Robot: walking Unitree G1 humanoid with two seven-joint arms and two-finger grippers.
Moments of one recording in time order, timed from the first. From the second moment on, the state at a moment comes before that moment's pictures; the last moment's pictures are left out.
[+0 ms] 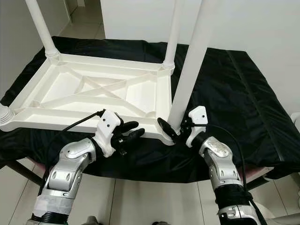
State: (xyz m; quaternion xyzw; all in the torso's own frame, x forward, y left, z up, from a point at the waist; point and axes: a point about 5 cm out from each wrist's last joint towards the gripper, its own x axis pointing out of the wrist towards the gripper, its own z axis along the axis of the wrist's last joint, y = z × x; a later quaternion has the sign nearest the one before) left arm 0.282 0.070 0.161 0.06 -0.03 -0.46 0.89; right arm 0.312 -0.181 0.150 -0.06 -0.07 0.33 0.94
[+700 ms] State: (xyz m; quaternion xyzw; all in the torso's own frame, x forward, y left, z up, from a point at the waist) left arm 0.300 0.067 0.168 0.09 -0.04 -0.47 0.88; right arm 0.309 -0.169 0.149 -0.04 -0.08 0.30 0.95
